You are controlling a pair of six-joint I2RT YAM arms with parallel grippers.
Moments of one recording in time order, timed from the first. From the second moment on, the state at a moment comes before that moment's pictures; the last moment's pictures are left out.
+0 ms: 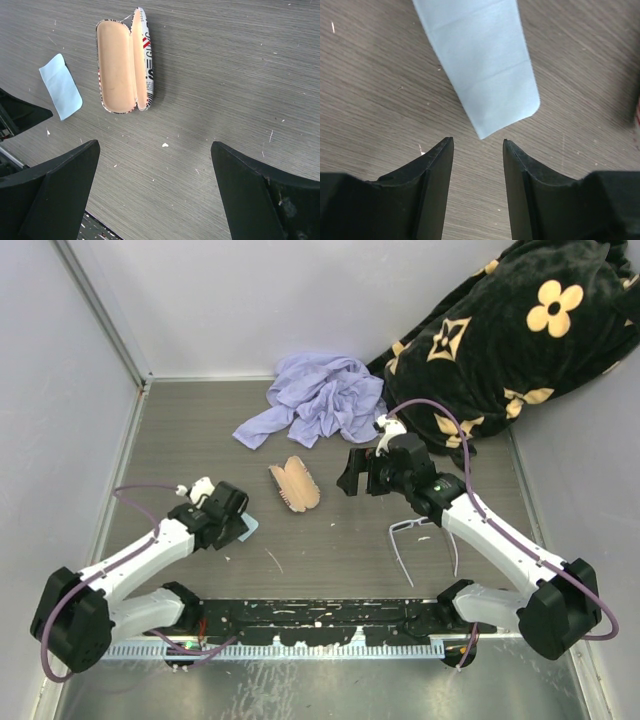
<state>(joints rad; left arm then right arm) -0.57 1.07 0.62 -0.68 -0.35 -1.10 0.56 1.15 0.89 -0.31 -0.11 0.43</state>
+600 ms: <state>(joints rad) -0.57 1.19 0.58 -0.57 -0.35 -1.12 0.56 1.15 0.89 -0.31 -0.12 0.43</state>
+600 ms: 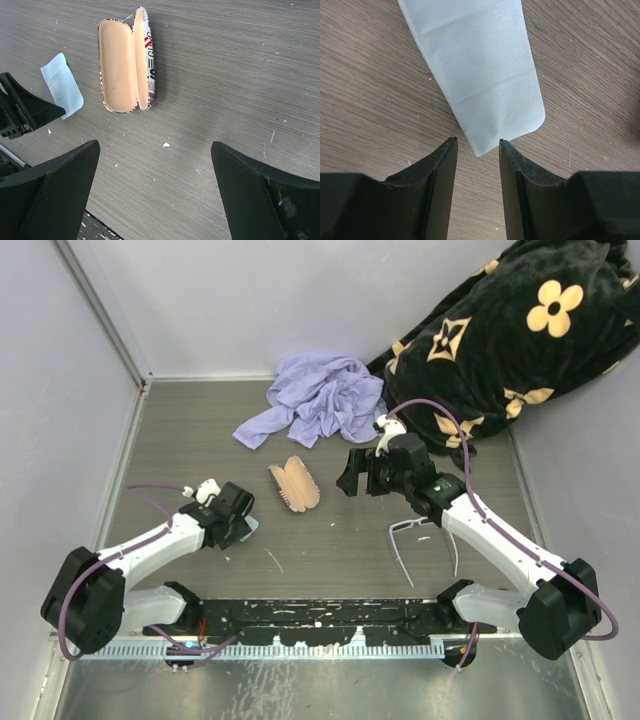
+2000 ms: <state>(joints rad) -0.88 1.26 0.58 -0.51 -0.29 -1.23 0.56 1.15 0.89 -0.31 -0.12 0.42</state>
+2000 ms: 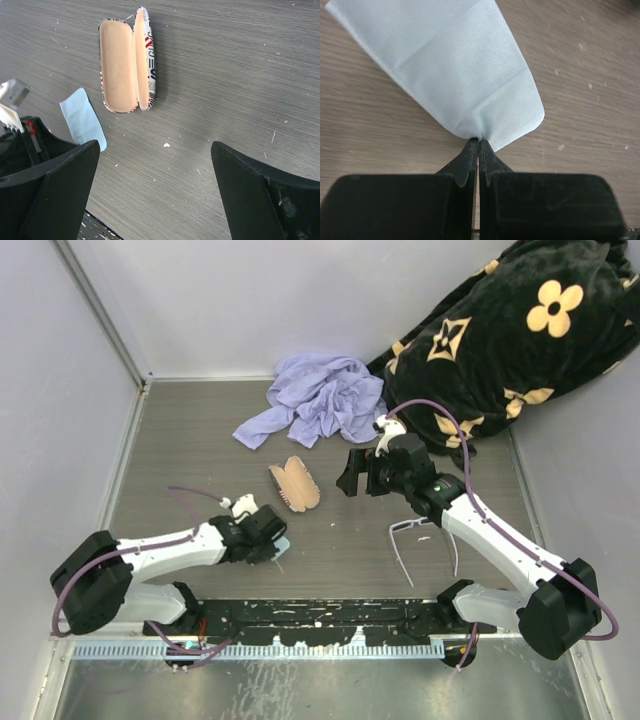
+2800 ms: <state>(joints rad) -1.12 1.28 0.79 -0.63 -0.36 -1.29 0.56 1.12 0.81 -0.29 -0.06 0.45</state>
